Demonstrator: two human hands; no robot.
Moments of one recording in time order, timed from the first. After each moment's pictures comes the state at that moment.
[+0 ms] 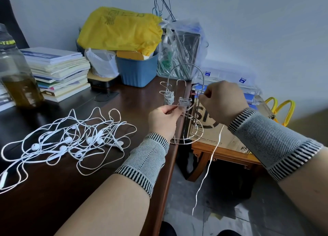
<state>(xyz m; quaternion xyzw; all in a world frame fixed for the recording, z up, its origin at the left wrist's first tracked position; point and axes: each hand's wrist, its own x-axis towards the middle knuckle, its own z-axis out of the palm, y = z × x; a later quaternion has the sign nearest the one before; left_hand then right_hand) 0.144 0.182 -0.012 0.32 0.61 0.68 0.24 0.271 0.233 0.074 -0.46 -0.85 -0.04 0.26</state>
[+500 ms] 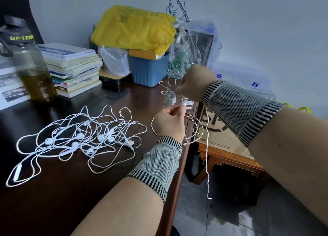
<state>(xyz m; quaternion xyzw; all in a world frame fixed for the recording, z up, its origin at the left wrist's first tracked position) 0.139 0.185 -0.015 0.24 0.64 0.71 0.16 0.175 0.243 0.104 -0.43 -0.89 0.01 0.15</state>
